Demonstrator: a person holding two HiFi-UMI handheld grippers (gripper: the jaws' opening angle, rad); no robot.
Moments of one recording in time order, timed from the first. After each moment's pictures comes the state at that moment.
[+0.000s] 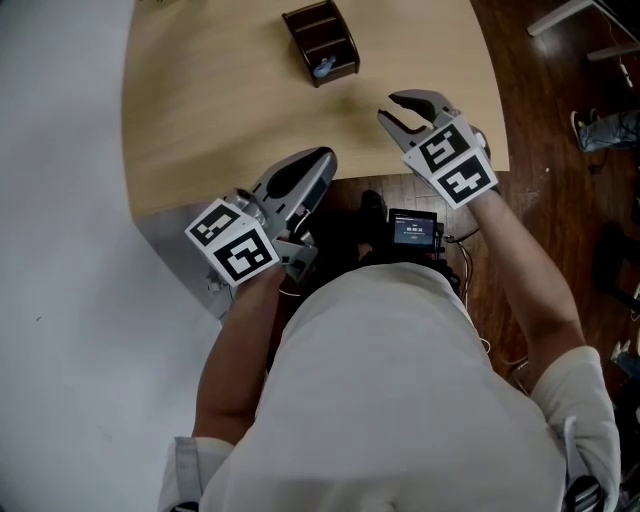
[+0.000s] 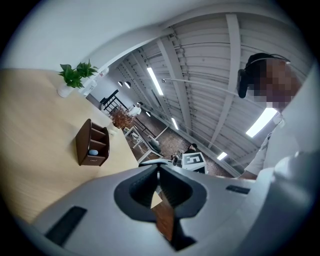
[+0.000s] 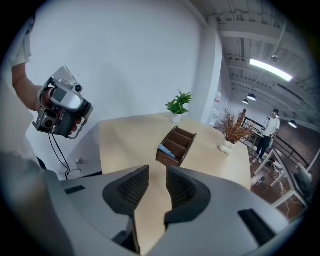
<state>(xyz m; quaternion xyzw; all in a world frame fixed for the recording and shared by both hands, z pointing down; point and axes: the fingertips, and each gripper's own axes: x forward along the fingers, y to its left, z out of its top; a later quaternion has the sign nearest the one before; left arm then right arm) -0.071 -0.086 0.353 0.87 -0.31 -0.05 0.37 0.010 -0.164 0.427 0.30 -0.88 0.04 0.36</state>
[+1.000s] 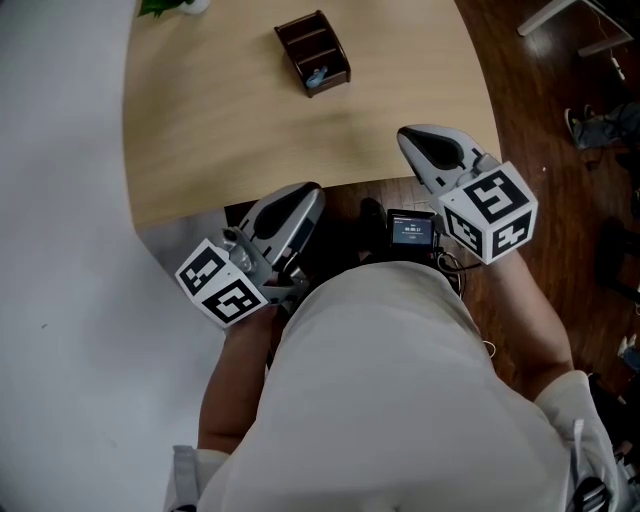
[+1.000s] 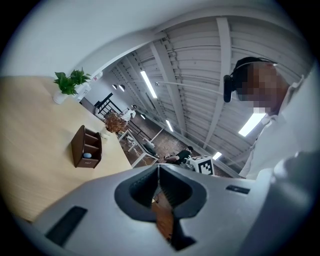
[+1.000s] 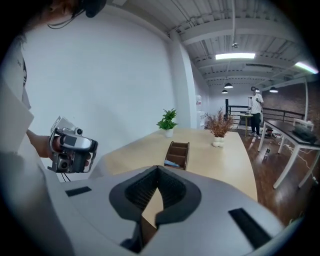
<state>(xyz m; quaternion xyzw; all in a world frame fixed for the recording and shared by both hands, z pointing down) -0.079 -0.046 0.318 0.89 -0.30 -0.07 0.34 0.036 -0.113 0.354 0.36 -0.90 0.15 0.22</state>
